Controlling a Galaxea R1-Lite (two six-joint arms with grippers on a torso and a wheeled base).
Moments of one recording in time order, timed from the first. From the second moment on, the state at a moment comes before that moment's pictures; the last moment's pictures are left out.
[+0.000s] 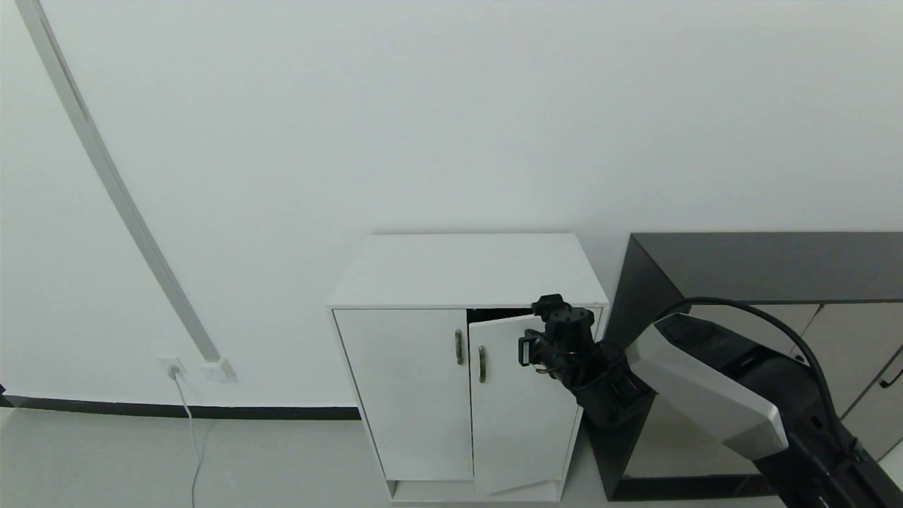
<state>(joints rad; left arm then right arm) 0.00 0.00 0.00 0.00 0.00 0.00 0.51 2.67 -1.52 -0.88 -0.18 0.15</state>
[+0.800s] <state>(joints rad) 0.00 0.00 0.00 0.00 0.00 0.00 0.50 2.69 -1.62 -0.81 -0.19 0.15</state>
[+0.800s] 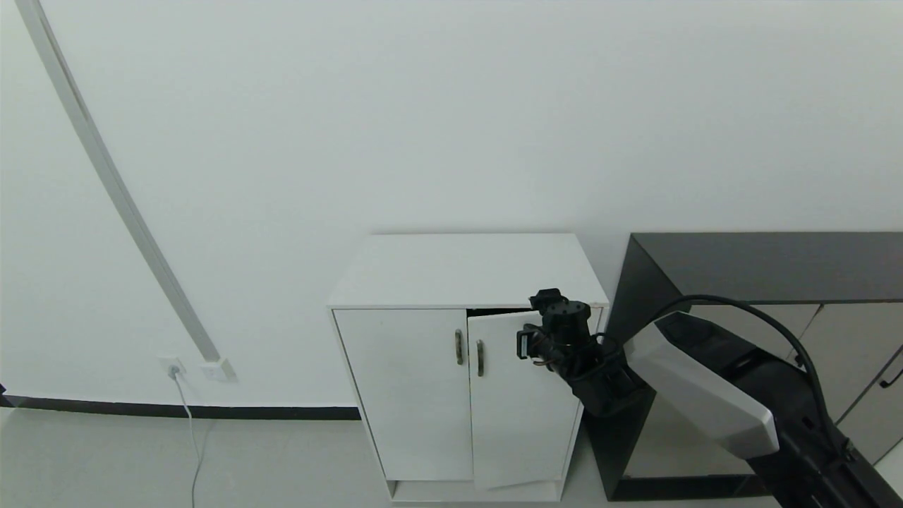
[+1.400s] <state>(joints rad) 0.00 0.00 0.00 0.00 0.00 0.00 0.49 2.72 -1.72 -0.77 -0.19 0.15</state>
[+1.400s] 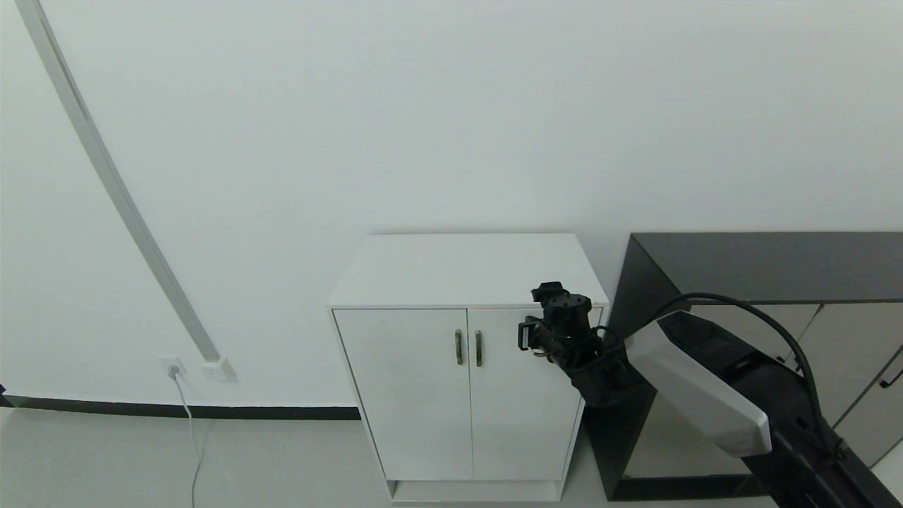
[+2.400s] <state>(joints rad) 0.00 0.00 0.00 0.00 0.00 0.00 0.48 2.75 -1.76 -0.77 -0.19 0.15</state>
